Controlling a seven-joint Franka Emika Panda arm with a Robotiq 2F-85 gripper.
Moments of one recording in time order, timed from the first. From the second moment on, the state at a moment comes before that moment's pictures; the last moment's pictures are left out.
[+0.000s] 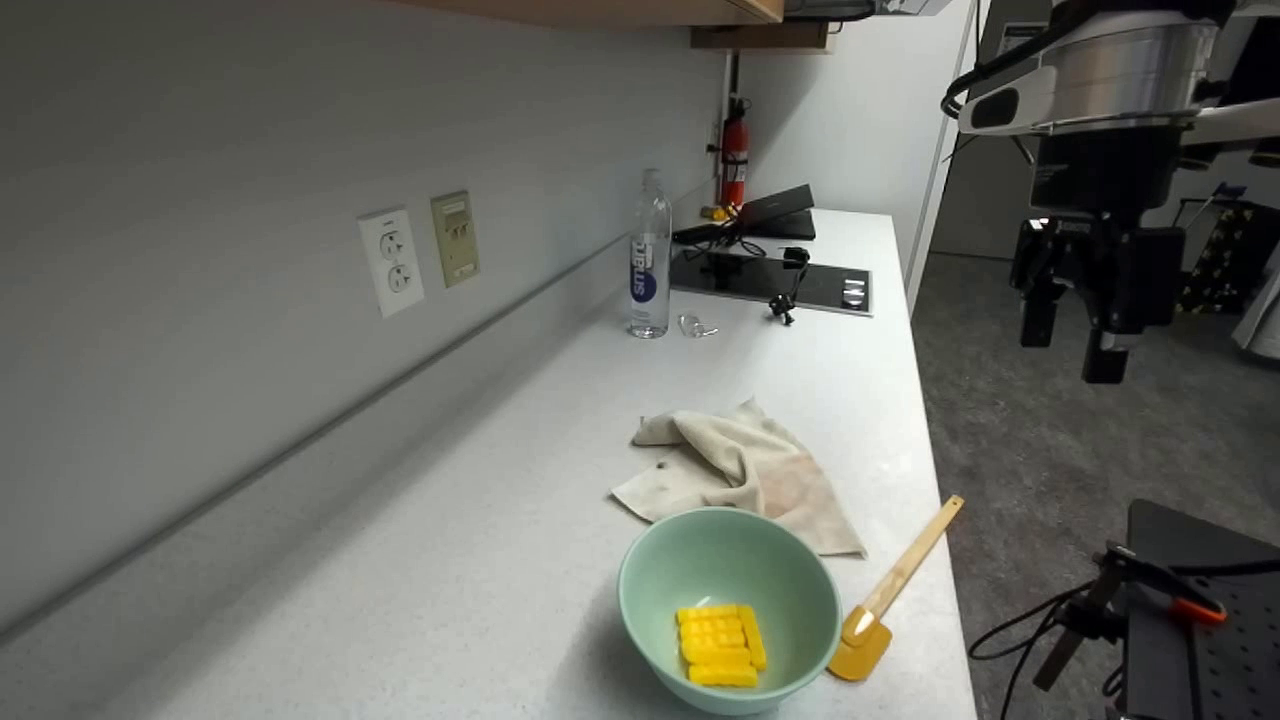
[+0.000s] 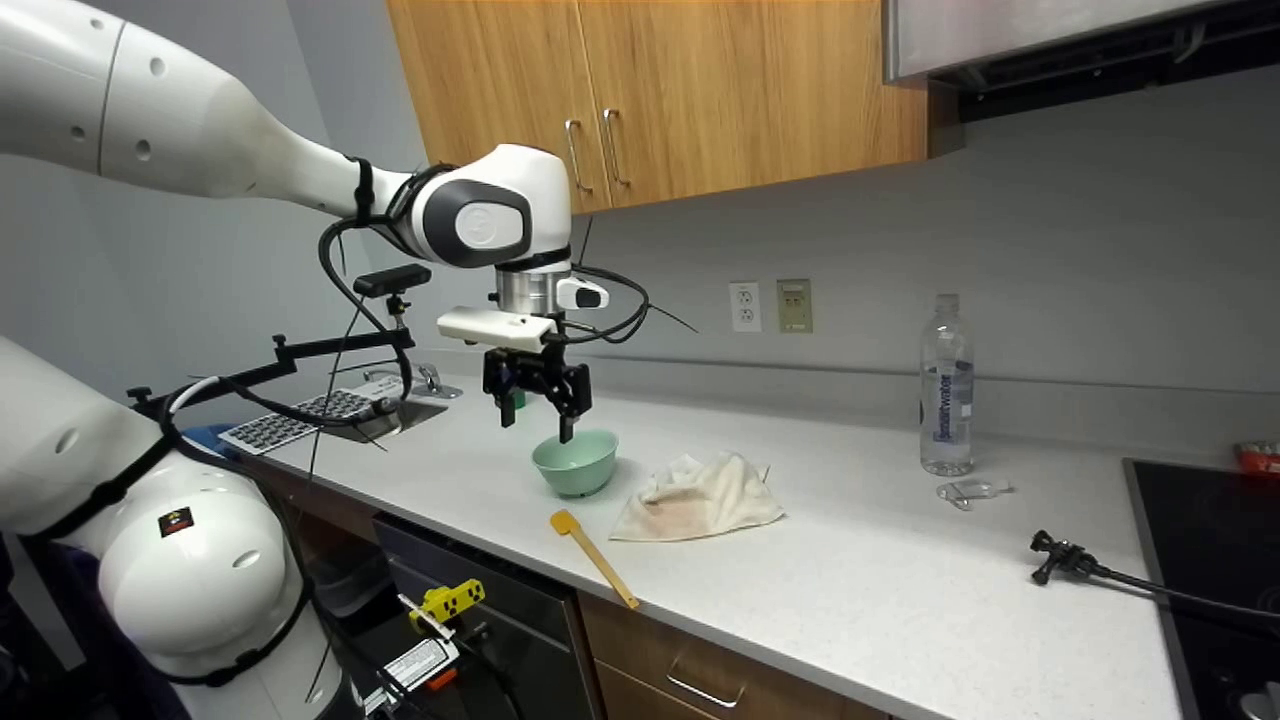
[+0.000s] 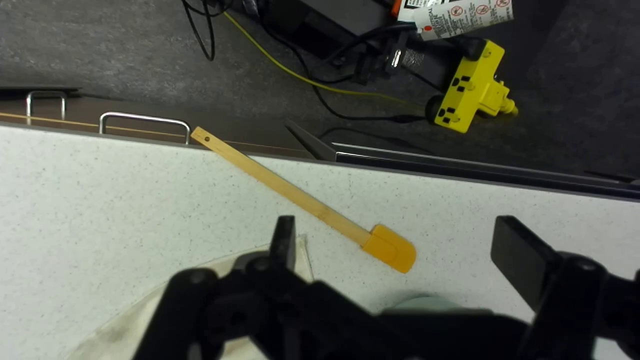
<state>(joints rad) 0.15 -0.51 -0.04 -2.55 0.11 1.90 -0.44</state>
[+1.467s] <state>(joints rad) 0.19 -0.45 -0.04 -2.66 0.10 2.06 -0.82</state>
